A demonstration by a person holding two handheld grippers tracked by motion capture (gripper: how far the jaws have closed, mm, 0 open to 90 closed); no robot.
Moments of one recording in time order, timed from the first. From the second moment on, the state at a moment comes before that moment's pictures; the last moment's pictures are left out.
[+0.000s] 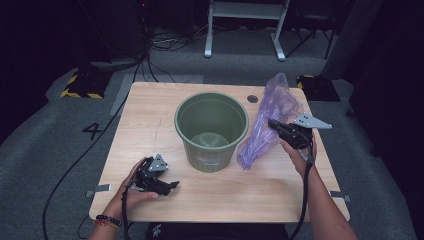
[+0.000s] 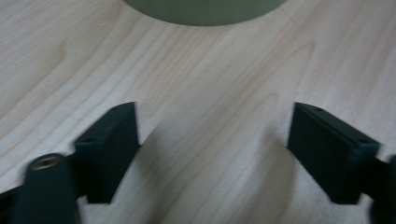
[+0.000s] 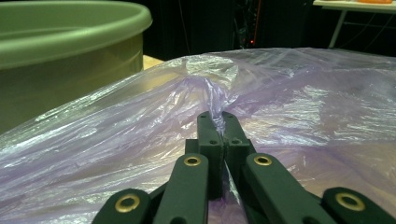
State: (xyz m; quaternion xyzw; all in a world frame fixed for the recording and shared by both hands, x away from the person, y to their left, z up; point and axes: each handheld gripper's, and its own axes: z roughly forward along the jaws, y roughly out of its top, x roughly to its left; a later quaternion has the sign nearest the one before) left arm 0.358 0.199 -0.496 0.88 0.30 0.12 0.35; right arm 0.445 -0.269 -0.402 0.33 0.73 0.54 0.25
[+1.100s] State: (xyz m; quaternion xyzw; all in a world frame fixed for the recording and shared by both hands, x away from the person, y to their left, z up) left arm 0.383 0.183 -0.418 0.85 0.27 0.17 0.41; right arm 0.445 -0.283 -0.304 0.32 0.67 0.59 0.32
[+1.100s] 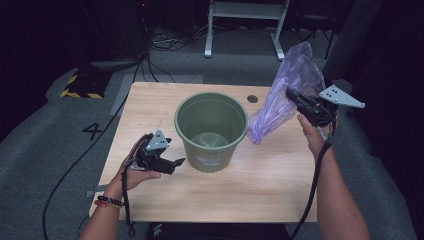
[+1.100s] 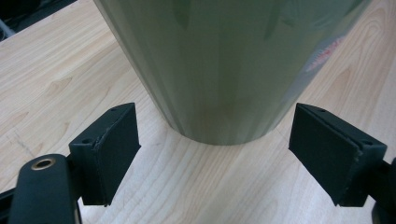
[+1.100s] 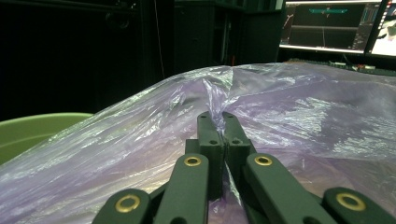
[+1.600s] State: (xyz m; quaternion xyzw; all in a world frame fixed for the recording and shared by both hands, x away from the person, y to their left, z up) left arm 0.400 0.160 -0.422 0.86 0.26 0.16 0.41; right arm 0.455 -0.252 -0.293 0.32 0.65 0.60 0.33
